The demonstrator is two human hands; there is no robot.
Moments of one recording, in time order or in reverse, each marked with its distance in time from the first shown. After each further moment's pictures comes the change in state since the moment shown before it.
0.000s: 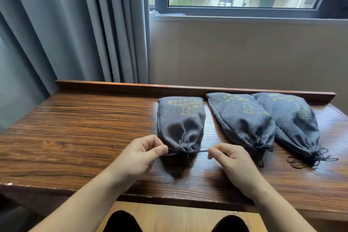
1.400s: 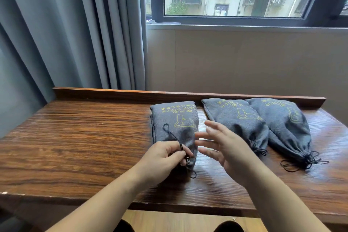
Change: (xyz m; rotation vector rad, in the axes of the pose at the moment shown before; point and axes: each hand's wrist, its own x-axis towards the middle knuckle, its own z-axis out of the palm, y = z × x) left_hand 0.015 0.015 0.043 0.251 -0.178 0.226; right_hand 0.019 -0.071 -0.009 0.712 -0.030 0.385
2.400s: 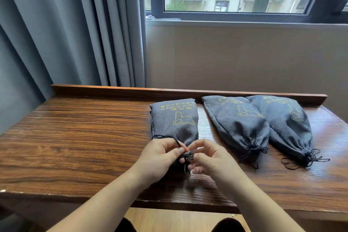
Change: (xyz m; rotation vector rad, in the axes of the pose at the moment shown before) left_hand 0.007 -0.020 0.006 -0.219 0.088 -0.089; right_hand -0.005 0.046 0.007 -0.174 -0.119 -0.031
